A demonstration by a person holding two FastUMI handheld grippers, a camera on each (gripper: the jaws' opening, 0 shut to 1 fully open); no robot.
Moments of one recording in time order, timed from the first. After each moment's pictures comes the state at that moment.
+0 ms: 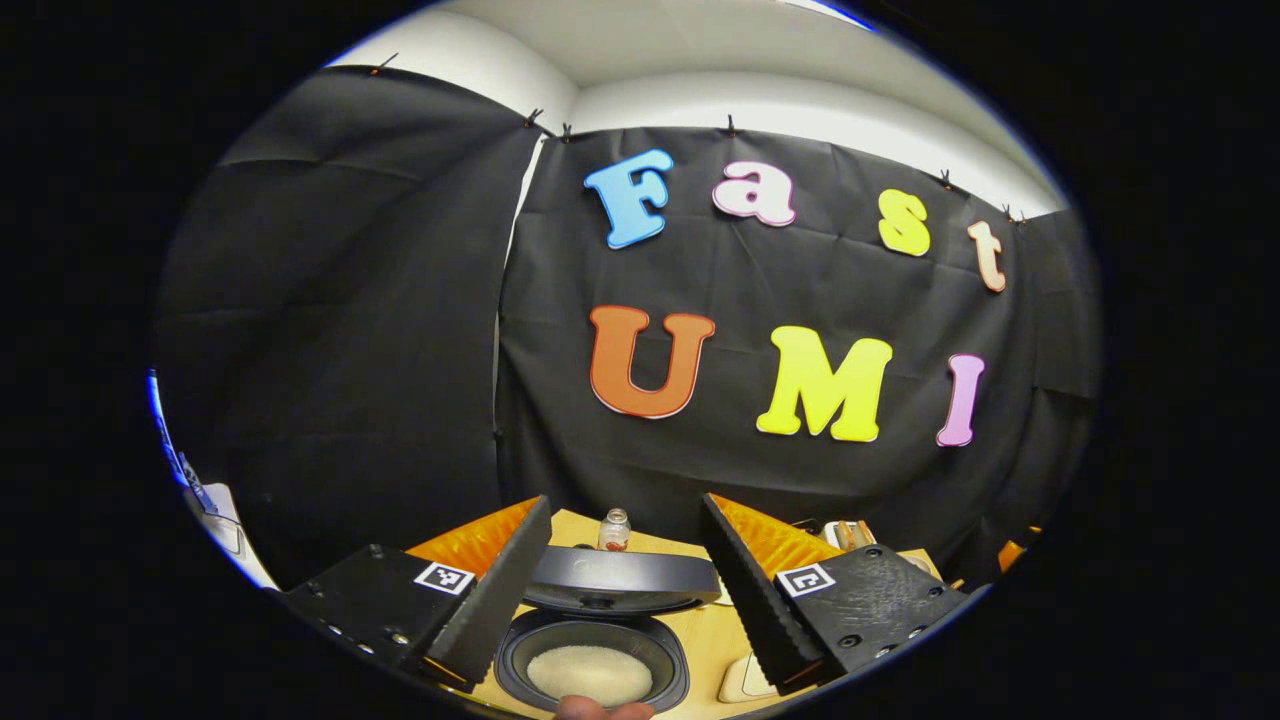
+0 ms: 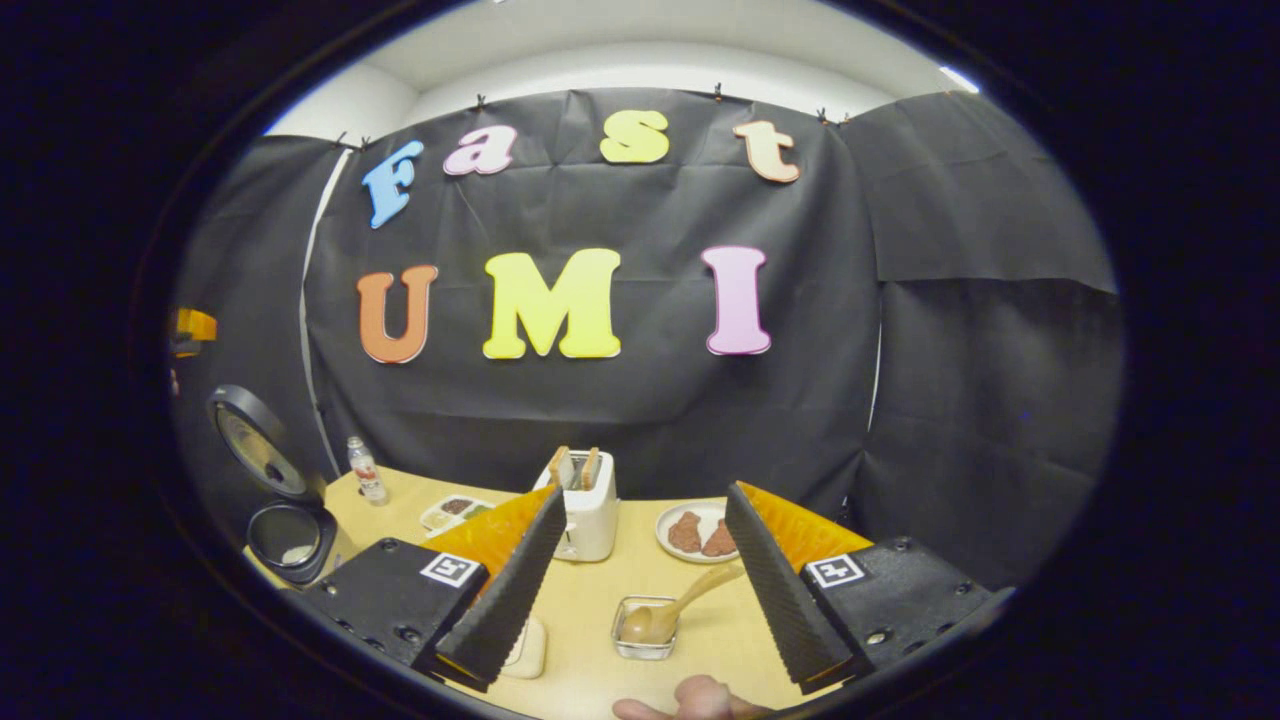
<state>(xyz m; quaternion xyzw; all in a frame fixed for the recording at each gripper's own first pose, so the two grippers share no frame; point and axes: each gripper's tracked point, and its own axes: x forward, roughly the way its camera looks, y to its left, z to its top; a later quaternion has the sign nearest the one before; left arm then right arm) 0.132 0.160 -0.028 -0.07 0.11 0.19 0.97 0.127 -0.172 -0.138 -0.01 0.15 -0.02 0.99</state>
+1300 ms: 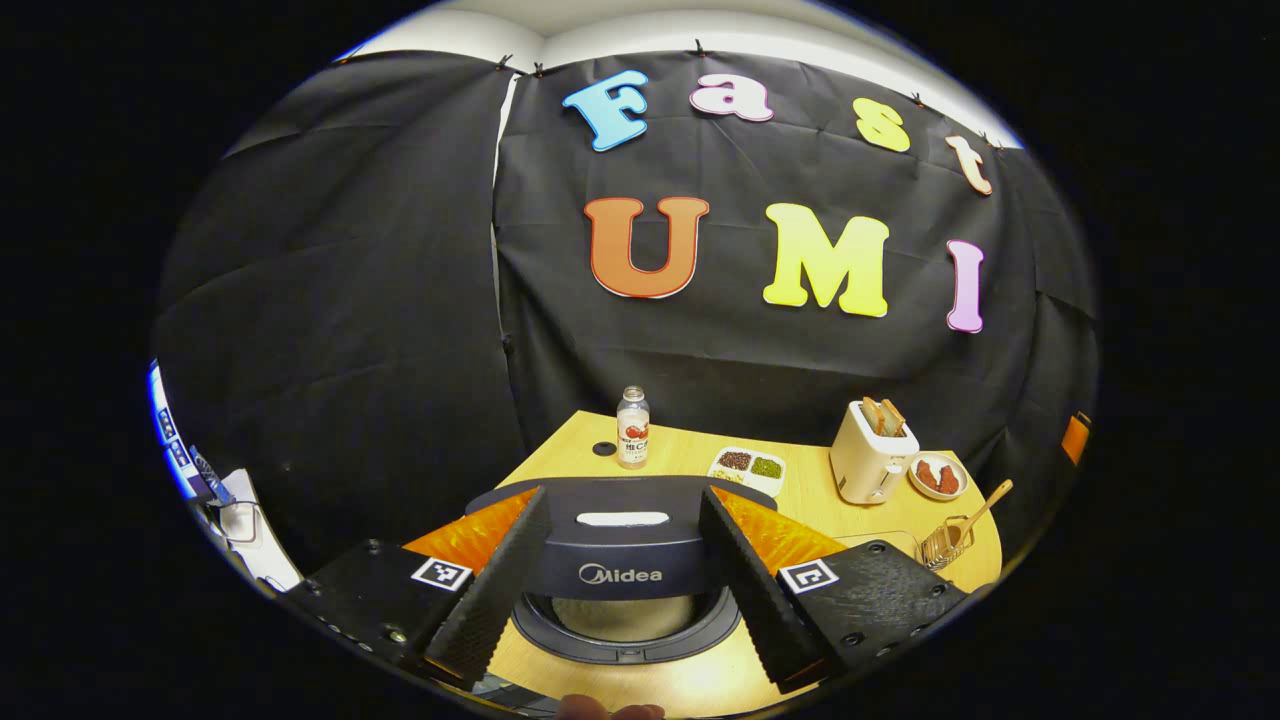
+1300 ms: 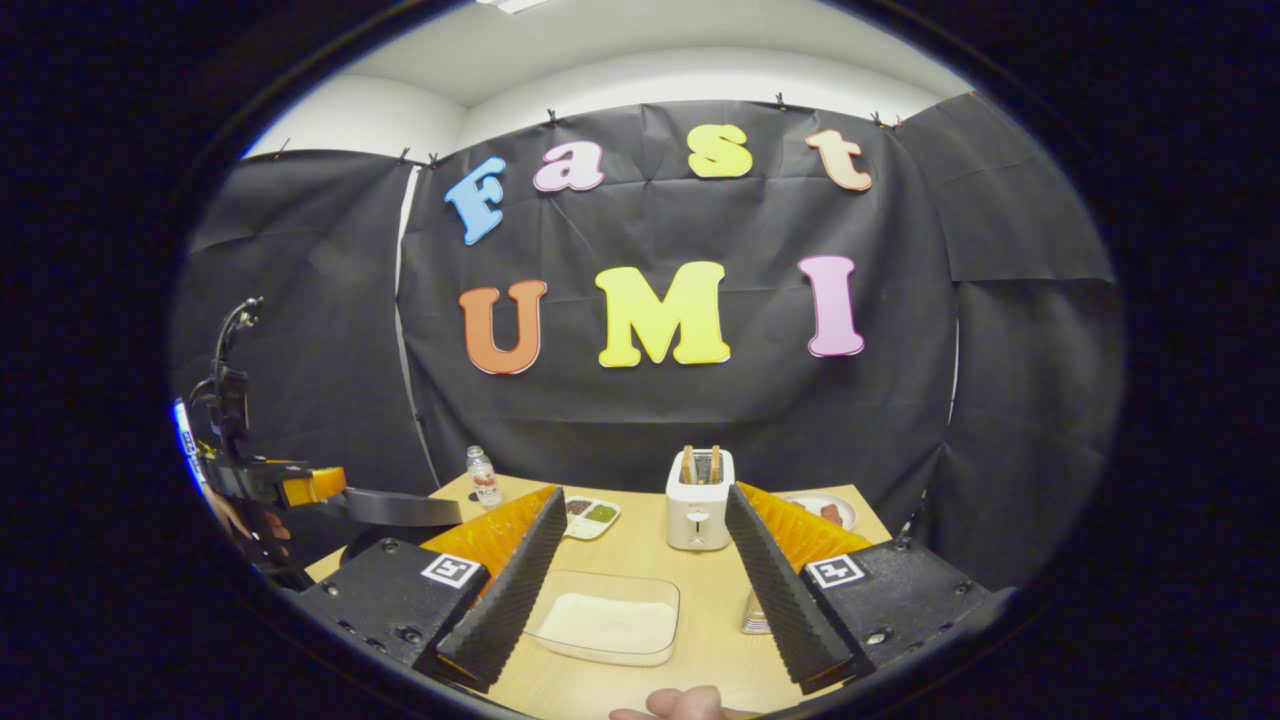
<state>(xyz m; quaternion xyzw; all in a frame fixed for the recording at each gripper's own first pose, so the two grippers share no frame) 0.046 0.120 -0.156 -0.04 0.21 0.18 0.96 0.080 -0.036 -0.120 0.01 0.15 0.10 0.98</state>
